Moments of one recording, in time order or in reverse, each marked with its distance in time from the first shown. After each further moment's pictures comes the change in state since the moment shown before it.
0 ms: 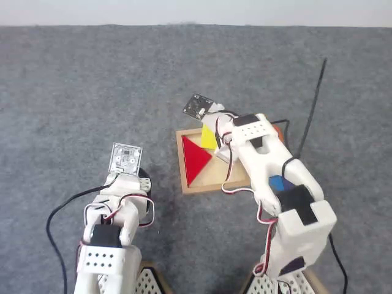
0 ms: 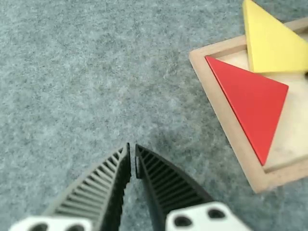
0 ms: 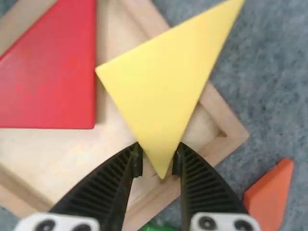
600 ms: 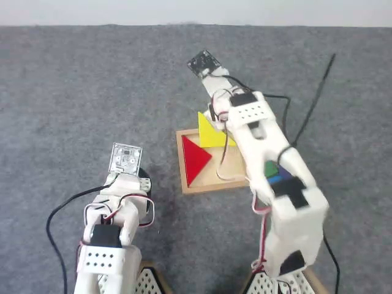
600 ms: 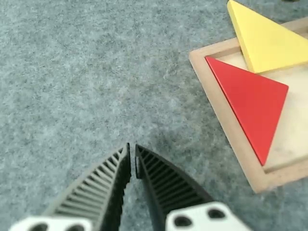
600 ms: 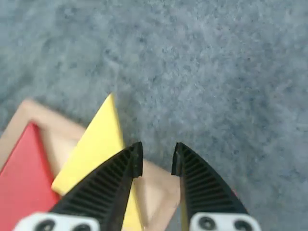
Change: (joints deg) left arm 0.0 0.0 0.0 0.0 0.0; right arm 0.2 12.0 -25.2 1.8 -20.4
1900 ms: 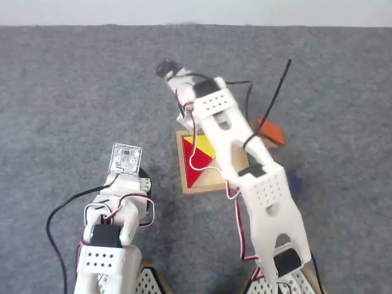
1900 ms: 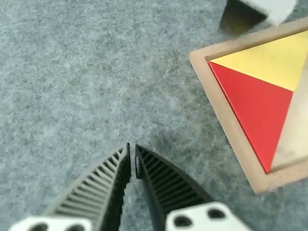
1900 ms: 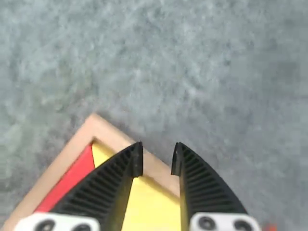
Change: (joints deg) left arm 0.0 0.0 0.0 0.0 0.0; right arm -7.8 19.6 -35.3 25.7 2.8
